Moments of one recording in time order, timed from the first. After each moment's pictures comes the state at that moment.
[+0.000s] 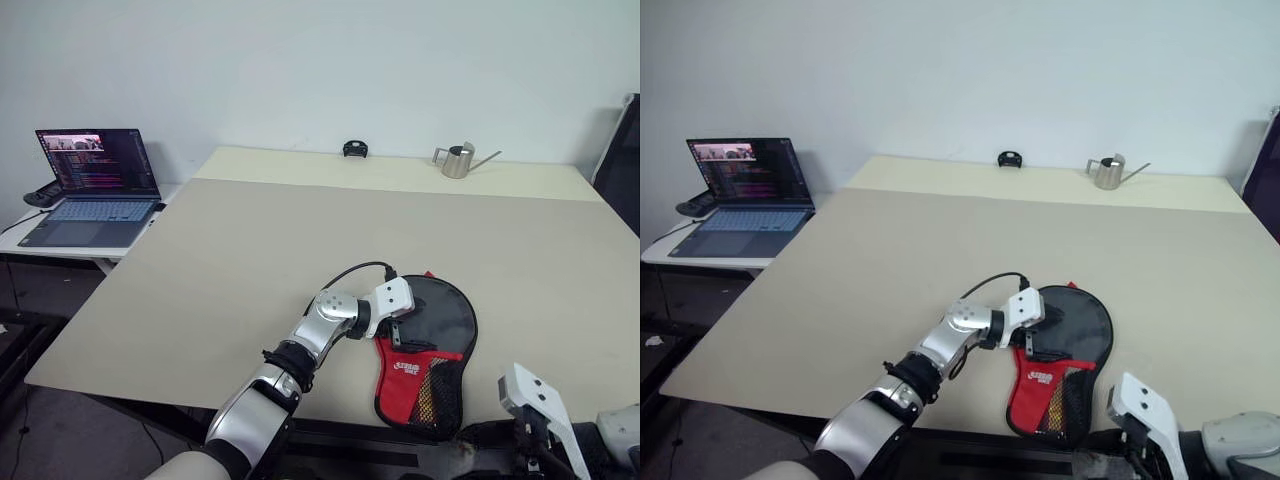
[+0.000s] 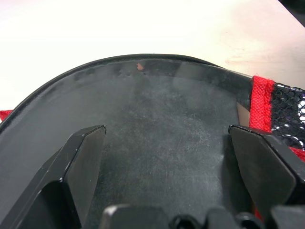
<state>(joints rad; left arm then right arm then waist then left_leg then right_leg) -0.80 -0.01 -0.35 0.85 0.08 -0.17 -1.03 0.34 -1.02 -0.37 -0.91 0.93 1.09 0.85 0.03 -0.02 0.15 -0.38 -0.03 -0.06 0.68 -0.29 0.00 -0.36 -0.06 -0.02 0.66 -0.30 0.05</state>
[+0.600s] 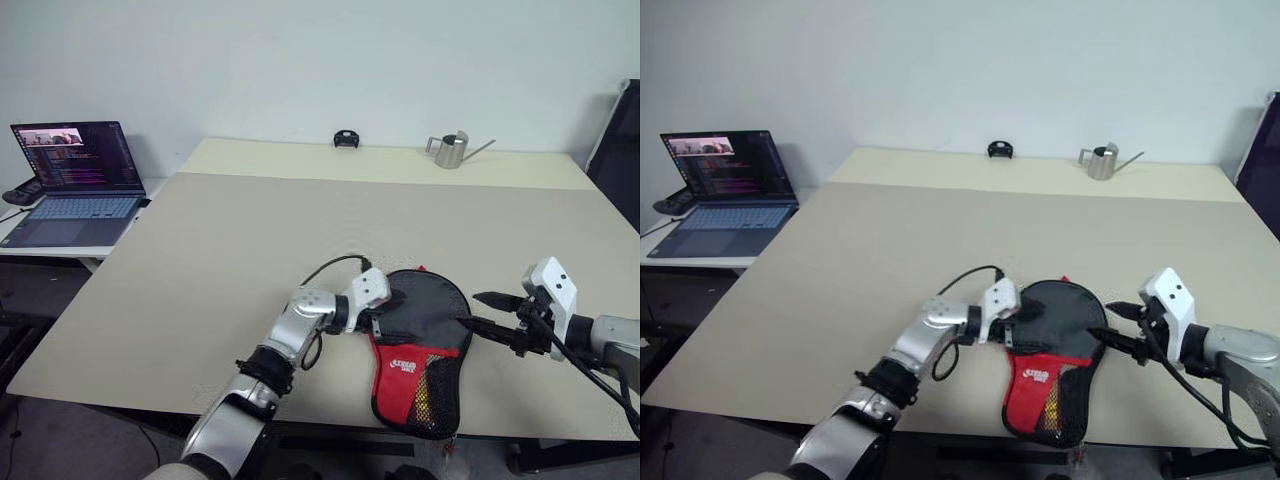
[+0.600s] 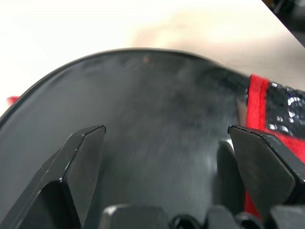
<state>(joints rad) -0.68 0.13 -0.29 0.52 -0.03 0.03 -1.08 -0.07 -0.86 -0.25 -0.43 0.65 0.76 0.74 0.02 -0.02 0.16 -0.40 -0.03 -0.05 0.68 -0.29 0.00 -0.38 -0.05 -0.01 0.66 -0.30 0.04</state>
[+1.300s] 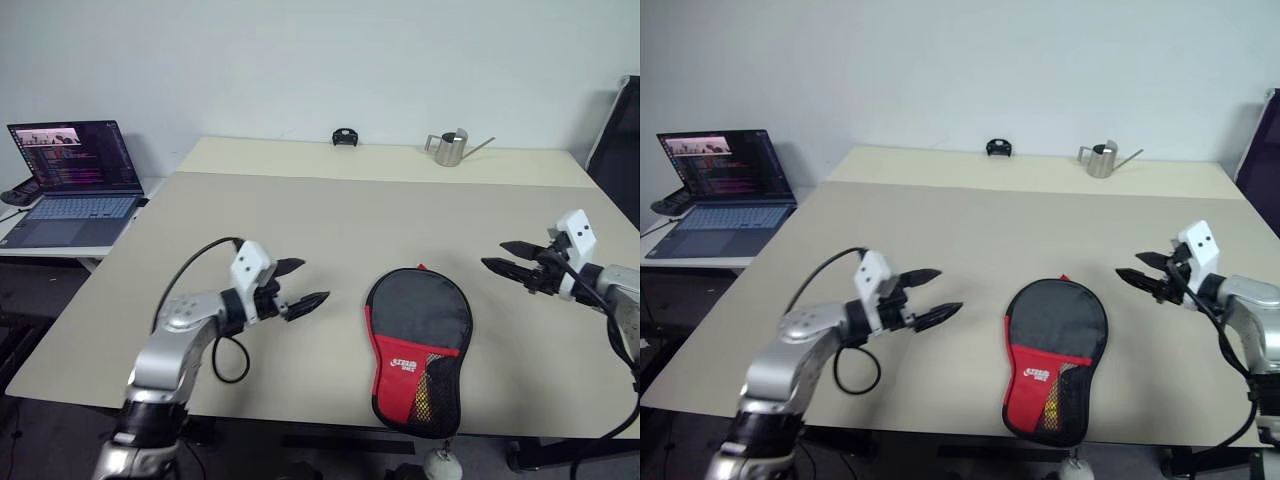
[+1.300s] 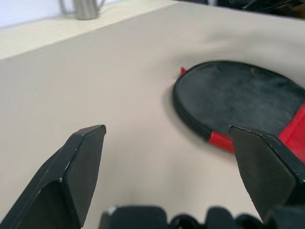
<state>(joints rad) -0.31 0.50 0.06 -0.18 -0.29 0.45 -0.87 -0.45 -0.87 -0.17 0.25 0.43 0.46 0.94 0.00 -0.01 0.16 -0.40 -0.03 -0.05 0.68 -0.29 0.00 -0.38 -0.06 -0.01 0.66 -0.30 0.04</state>
